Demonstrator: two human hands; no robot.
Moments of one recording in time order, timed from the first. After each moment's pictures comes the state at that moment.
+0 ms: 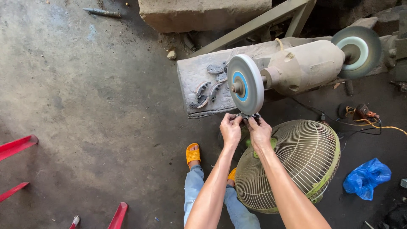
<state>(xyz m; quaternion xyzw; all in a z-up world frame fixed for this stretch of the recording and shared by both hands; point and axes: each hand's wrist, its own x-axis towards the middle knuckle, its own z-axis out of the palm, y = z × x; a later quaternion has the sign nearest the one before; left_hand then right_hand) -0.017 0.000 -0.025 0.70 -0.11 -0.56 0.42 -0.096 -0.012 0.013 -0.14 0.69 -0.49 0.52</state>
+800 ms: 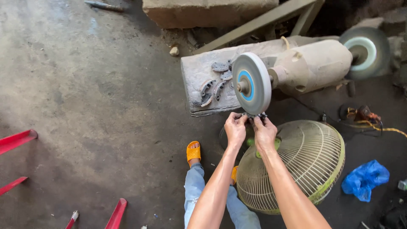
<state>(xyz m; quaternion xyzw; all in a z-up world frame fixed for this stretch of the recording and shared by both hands) -0.019 0.001 -0.022 0.66 -0.08 -0.60 0.45 -0.094 -0.009 0.018 -0.18 0.70 -0.49 0.49</state>
